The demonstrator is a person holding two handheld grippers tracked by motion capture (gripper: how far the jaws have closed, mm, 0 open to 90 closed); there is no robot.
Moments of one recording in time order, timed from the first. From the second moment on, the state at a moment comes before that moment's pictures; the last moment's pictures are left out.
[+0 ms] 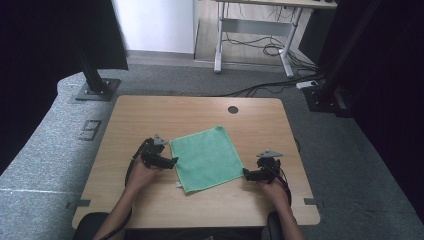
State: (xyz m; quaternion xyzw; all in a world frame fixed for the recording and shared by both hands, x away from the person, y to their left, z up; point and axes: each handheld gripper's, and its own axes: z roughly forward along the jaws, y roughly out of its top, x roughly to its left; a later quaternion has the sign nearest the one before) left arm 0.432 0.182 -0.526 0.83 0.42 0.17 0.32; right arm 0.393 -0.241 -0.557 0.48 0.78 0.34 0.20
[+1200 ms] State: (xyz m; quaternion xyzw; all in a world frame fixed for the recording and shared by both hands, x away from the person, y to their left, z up) left arm 0.507 0.189 -0.548 0.80 0.48 0.18 0.31; right arm 0.393 -0.240 -0.557 0.48 0.78 0.34 0.20
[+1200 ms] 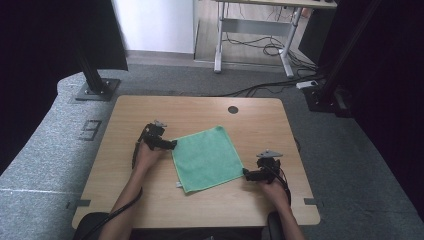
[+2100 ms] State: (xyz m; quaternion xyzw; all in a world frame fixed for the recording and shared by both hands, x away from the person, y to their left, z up) left arm 0.506 0.188 -0.548 0.80 0.49 0.18 0.31; right arm 0.377 -0.157 -0.530 0.35 0.85 0.38 0.10
